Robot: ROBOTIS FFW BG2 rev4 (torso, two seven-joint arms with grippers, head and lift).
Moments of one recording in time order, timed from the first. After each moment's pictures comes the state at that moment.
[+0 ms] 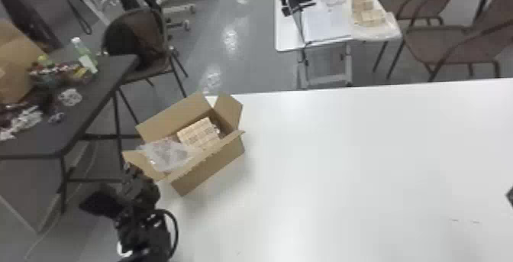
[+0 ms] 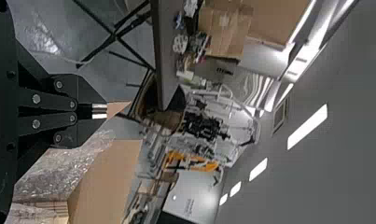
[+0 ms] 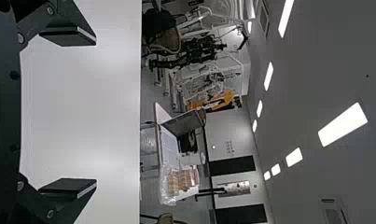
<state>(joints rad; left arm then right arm) 0.18 0.02 0.42 -1.50 0.39 -0.32 0.24 0.24 -0.01 -0.35 -1.70 -0.19 0.03 0.86</state>
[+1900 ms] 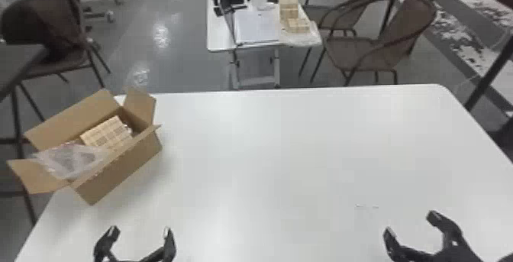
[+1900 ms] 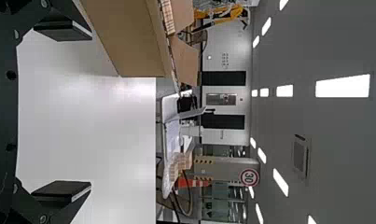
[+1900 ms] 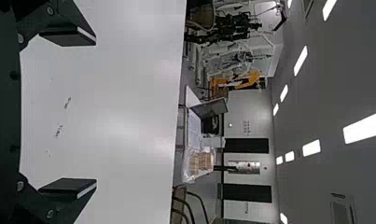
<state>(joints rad) 0.64 0.02 0.10 -1.72 0.08 -0.46 -0.09 0.50 0.00 -0.22 -1.71 -0.05 -0.24 0.61</state>
